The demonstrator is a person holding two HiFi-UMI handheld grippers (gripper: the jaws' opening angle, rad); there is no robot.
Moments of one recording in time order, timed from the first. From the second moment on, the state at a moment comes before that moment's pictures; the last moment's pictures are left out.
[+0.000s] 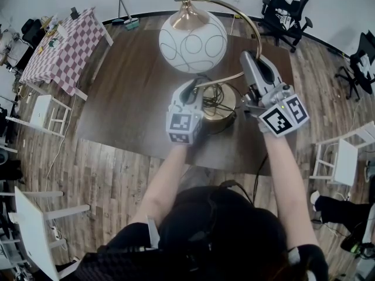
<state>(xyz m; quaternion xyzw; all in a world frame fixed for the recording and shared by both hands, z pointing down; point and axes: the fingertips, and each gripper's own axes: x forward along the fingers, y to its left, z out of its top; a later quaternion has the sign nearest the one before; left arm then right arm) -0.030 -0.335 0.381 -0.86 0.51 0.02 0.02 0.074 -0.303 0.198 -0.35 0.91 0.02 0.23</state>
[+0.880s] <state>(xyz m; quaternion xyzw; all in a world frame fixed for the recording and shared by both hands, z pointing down) -0.035 -0.333 0.380 -0.85 0.52 0.02 0.02 0.066 -0.298 0.194 -0.34 0.91 0.02 0.23</state>
